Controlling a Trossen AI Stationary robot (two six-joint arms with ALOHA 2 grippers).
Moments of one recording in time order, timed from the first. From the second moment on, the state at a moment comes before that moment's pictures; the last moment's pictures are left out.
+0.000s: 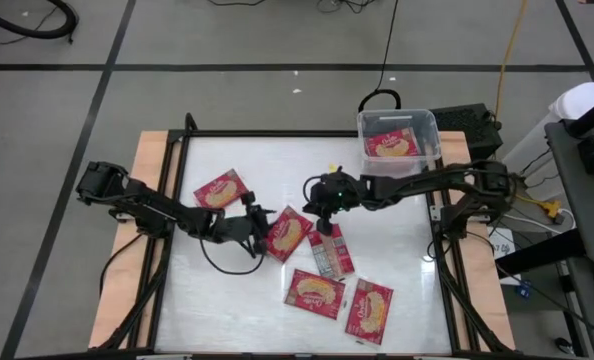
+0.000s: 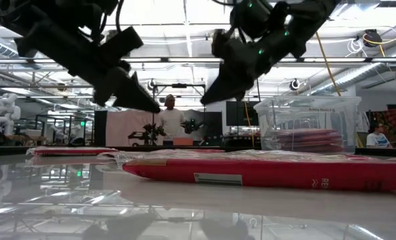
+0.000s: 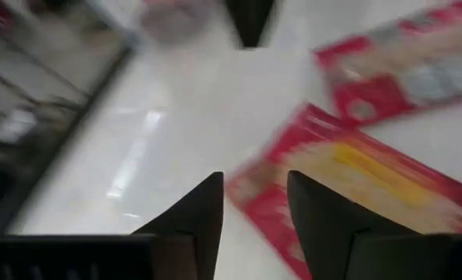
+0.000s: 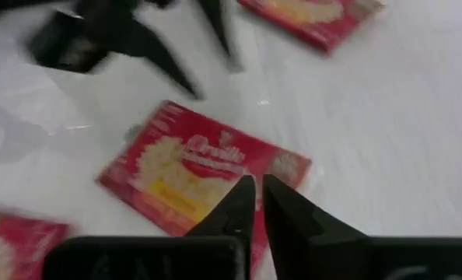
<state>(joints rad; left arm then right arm) -0.21 1.49 0.56 0.33 -0.55 0.06 -0.11 1.63 0.88 0.11 -0.10 0.11</state>
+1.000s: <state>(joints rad) -0.12 1.66 0.56 0.28 -0.13 -0.08 -0.16 1.92 0.89 0.28 -0.15 0.38</state>
